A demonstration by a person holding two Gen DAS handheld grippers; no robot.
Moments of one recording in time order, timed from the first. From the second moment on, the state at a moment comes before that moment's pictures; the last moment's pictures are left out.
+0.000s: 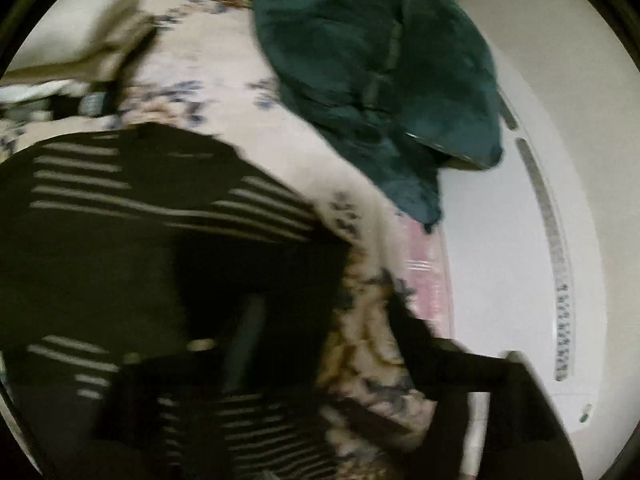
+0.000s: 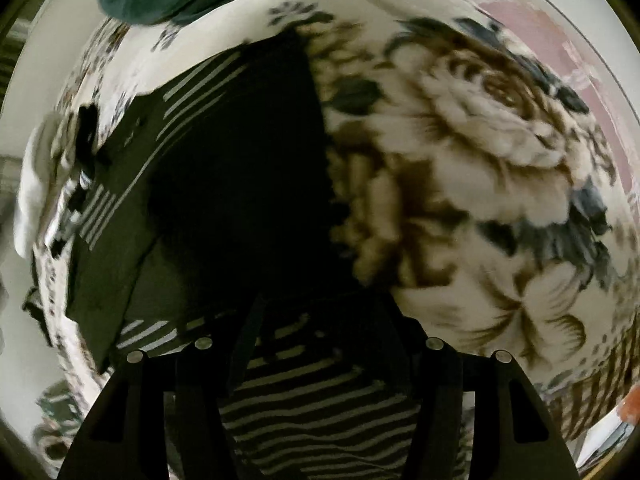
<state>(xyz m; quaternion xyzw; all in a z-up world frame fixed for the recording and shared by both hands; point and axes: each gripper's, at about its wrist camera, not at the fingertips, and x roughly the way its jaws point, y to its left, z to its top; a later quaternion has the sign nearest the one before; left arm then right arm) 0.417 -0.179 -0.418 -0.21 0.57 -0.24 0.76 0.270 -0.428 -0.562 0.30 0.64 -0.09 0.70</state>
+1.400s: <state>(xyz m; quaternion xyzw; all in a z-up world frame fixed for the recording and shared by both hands) 0.440 0.018 -0.512 -0.03 0.59 0.09 0.80 0.360 -0.457 -0.551 0.33 0.65 -0.16 0.66</state>
